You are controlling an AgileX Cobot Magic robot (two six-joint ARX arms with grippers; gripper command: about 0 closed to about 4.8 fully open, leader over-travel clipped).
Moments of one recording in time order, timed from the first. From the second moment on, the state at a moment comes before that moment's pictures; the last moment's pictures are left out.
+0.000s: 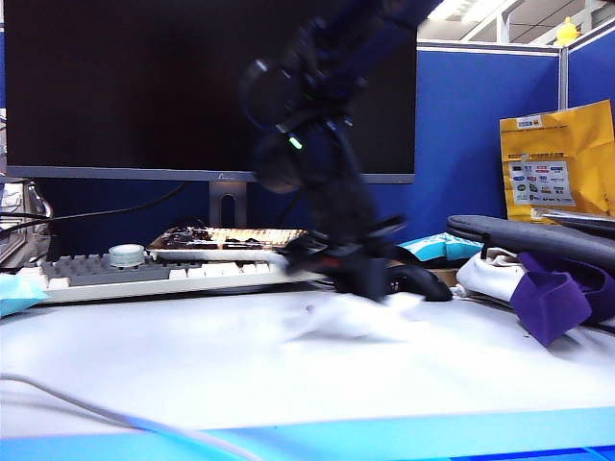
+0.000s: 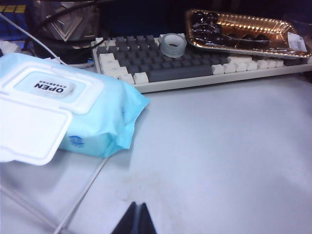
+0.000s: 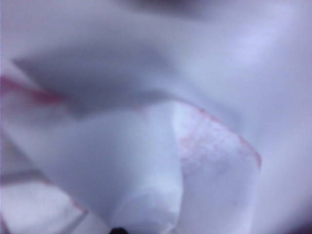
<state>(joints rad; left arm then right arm) 0.02 0.00 0.04 -0.24 0.04 -0.06 0.61 2.48 2.23 -1.39 0.32 -0.04</state>
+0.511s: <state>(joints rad) 0.02 0.00 0.04 -0.24 0.04 -0.06 0.72 2.49 2.20 -1.39 -0.48 -0.14</state>
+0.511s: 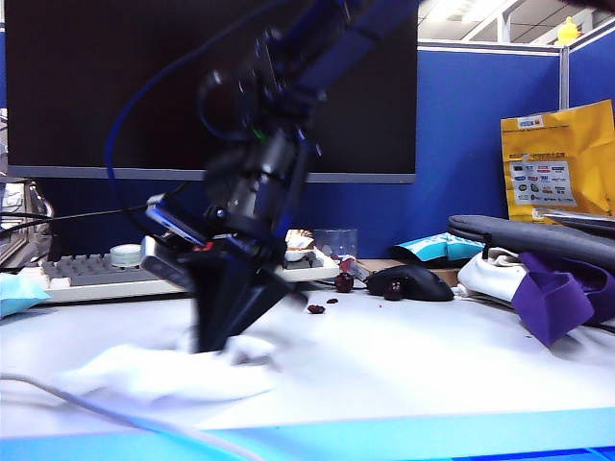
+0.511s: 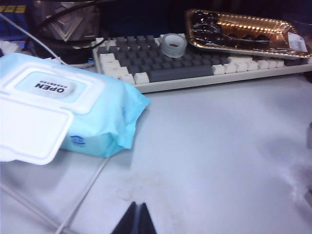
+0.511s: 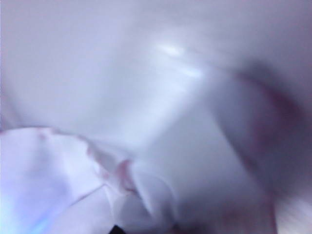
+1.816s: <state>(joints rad) 0.02 0.00 0.04 -0.24 0.04 -0.06 0.66 2.45 2.16 -1.42 -0.07 -0.07</state>
